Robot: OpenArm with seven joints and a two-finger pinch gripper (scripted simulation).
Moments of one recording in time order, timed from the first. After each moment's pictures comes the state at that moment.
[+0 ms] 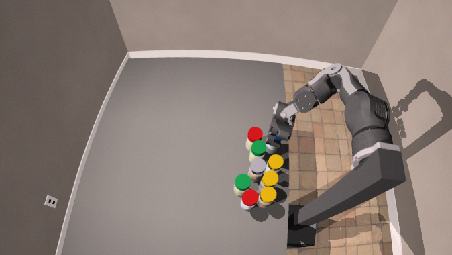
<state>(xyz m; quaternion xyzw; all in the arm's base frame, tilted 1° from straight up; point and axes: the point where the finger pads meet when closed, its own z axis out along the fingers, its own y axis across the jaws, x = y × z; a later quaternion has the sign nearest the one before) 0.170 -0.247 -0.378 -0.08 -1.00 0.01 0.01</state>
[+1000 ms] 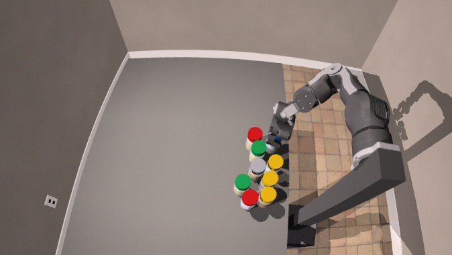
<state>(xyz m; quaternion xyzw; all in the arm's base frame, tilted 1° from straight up) 0.169 -0.246 -0.377 -0.08 -1.00 0.01 0.01</state>
